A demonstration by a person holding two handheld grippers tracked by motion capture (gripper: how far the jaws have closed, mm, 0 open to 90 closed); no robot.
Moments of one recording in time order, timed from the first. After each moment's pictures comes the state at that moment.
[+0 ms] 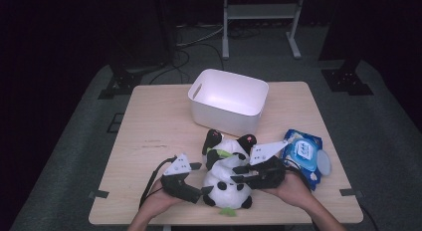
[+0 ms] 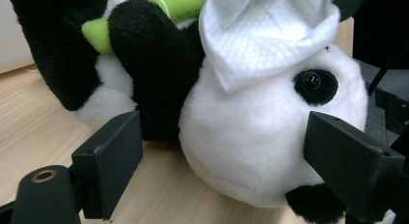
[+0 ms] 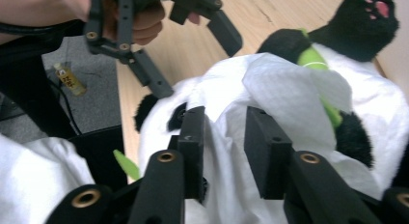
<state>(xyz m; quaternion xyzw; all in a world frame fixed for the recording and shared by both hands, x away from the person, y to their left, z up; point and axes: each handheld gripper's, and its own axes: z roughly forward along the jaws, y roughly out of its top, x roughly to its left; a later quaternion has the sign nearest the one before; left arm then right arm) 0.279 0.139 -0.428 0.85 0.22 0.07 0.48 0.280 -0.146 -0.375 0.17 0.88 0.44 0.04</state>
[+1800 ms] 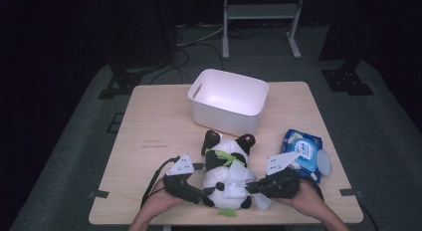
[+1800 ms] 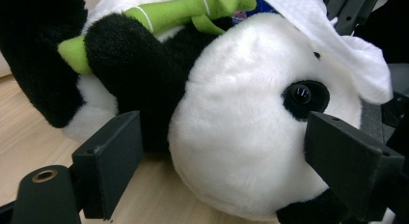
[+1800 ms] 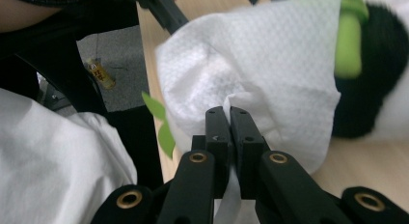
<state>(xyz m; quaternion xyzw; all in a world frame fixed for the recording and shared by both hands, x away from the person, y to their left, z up) 0.279 0.133 -0.426 0.85 0.20 0.07 0.48 0.266 -0.181 -0.402 0.18 0.88 0.44 -0.02</state>
